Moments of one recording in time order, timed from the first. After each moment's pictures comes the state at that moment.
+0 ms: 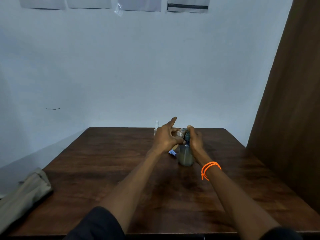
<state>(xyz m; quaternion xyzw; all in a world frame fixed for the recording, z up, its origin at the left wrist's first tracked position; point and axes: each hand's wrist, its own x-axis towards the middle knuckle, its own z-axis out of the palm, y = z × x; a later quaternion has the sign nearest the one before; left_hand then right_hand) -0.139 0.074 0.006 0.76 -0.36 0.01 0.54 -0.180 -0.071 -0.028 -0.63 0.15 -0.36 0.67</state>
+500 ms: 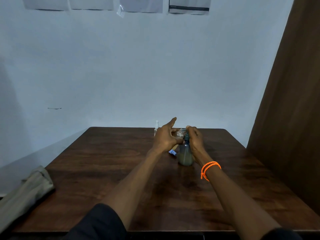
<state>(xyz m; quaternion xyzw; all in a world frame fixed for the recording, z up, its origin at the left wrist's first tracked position) -0.143 0.077 0.009 0.76 -0.36 0.01 0.54 -0.184 -0.066 -0.025 -0.60 0.14 -0.36 0.70</state>
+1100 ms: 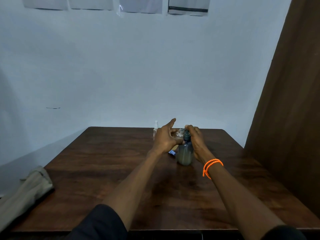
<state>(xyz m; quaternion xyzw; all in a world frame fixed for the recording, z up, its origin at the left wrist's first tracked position) -0.142 0.074 0.004 0.76 -0.35 0.01 0.55 -0.187 -0.075 -0.013 -0.58 0.16 -0.31 0.73</state>
